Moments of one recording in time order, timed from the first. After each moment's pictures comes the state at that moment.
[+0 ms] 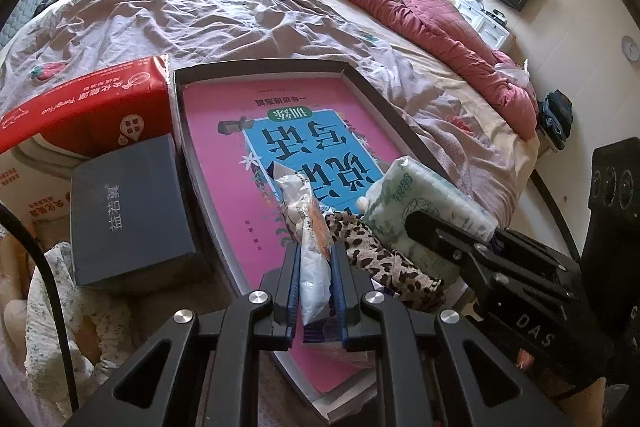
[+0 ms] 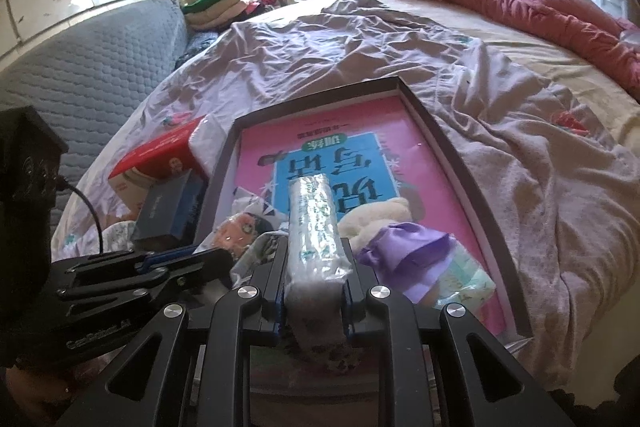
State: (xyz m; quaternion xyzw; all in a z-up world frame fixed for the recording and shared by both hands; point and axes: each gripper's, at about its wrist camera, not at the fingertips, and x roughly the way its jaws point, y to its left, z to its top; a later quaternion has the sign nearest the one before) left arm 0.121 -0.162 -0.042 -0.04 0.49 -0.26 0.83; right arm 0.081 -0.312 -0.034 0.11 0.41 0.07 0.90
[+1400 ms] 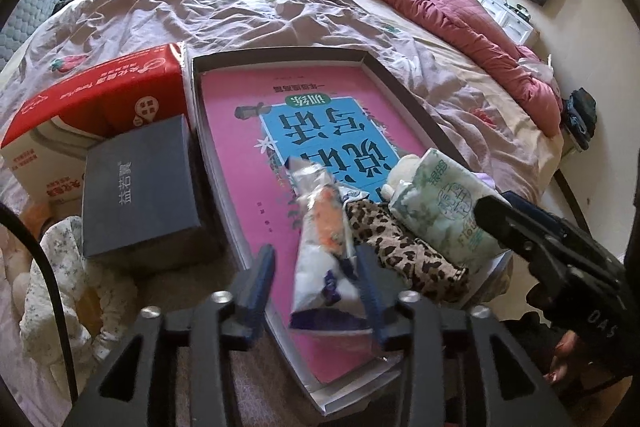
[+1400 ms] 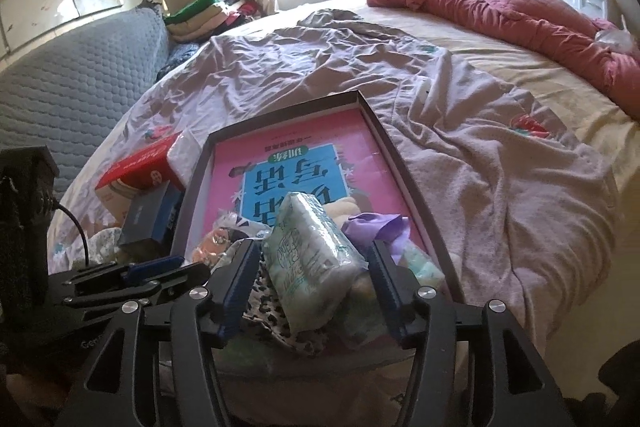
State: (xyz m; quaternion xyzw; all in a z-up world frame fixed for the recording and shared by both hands) left arm 0.112 -0.169 -0.045 -0.03 0.50 -0.21 0.84; right arm 0.059 -0.337 -0.013 0.10 0.40 0.03 0.91
